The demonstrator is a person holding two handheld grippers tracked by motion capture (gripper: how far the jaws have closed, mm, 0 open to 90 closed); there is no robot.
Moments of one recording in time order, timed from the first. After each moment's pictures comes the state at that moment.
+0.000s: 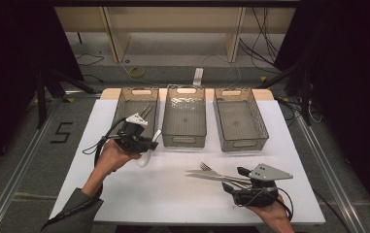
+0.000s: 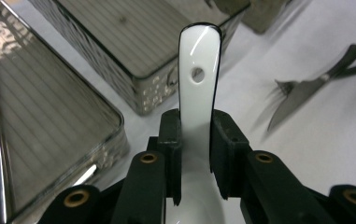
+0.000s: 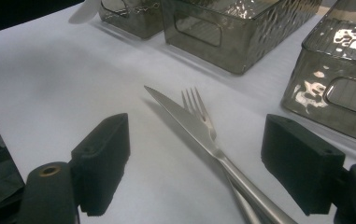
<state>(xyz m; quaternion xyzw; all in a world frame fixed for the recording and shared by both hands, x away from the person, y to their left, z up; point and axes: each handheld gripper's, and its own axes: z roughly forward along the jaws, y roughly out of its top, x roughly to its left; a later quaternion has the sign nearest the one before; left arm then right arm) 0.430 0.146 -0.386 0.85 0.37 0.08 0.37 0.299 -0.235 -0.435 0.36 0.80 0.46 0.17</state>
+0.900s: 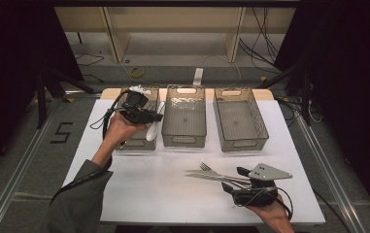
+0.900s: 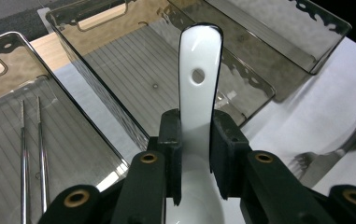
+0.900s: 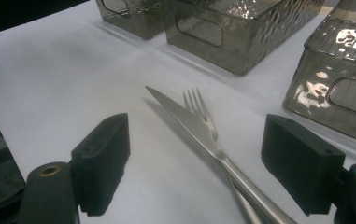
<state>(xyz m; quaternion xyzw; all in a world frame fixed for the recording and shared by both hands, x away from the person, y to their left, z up) 0.488 0.137 -0.345 0.83 0.39 0.10 0.40 0.300 -0.234 -0.435 0.36 0.80 0.46 0.17</state>
